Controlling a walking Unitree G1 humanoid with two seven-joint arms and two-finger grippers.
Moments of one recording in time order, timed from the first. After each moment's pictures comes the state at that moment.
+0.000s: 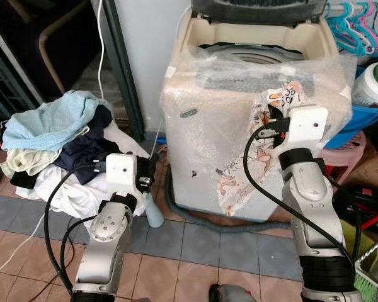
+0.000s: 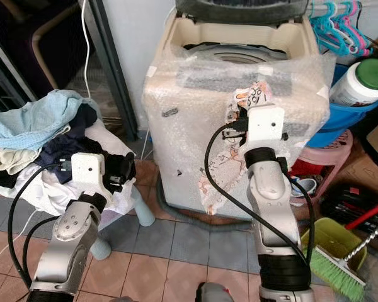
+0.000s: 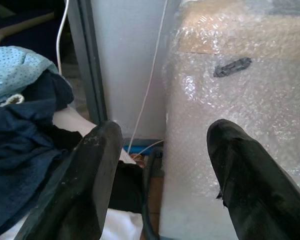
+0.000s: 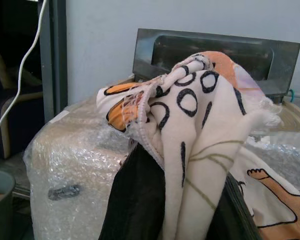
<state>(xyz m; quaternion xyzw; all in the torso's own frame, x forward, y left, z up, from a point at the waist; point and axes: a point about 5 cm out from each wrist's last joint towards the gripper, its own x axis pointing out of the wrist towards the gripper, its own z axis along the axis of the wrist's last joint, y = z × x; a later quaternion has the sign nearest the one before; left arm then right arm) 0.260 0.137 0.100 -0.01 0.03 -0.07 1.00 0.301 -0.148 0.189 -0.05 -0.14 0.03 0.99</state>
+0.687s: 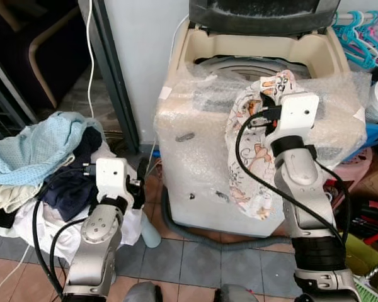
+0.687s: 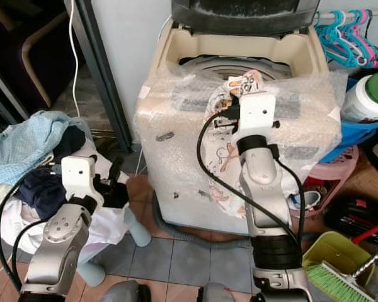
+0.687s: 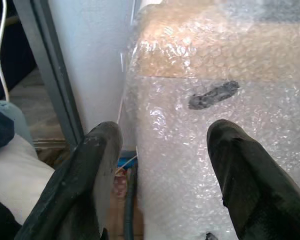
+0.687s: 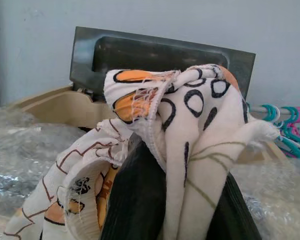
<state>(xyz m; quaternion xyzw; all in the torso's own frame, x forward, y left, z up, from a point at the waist) 0.256 0.121 0.096 -0.02 0.04 -0.09 0.99 0.319 -0.172 0.200 -0.09 -0.15 -0.01 0.98</state>
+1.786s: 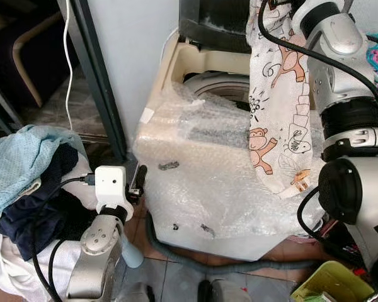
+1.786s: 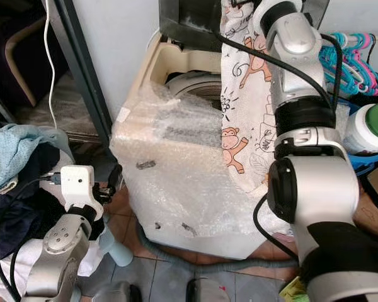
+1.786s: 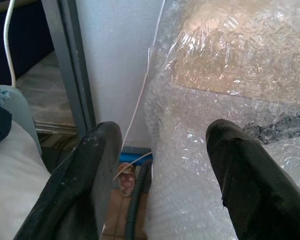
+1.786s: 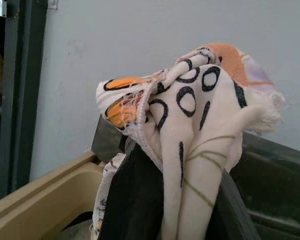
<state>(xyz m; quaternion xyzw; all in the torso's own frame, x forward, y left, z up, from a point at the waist) 0.245 0.141 0.090 -0.02 0.06 -0.04 1.00 0.420 -0.143 0.322 -0.10 -0.15 0.13 0.97</state>
